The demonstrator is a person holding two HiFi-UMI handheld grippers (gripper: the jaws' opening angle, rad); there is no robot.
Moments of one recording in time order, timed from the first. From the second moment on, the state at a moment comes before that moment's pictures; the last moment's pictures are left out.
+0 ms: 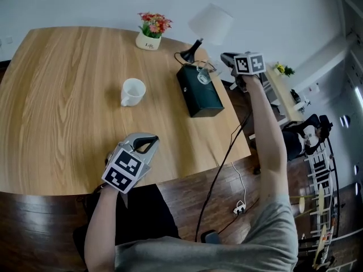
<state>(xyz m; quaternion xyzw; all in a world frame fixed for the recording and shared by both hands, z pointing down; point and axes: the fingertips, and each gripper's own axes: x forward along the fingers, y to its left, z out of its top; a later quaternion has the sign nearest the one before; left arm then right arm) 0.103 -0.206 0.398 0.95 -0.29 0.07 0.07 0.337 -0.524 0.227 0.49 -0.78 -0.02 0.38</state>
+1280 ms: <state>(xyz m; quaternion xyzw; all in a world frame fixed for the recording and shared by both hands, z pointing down) 0.110 -0.201 0.396 0.95 -0.28 0.08 0.06 0.086 -0.343 0.335 0.23 -0.86 -0.02 0.46</state>
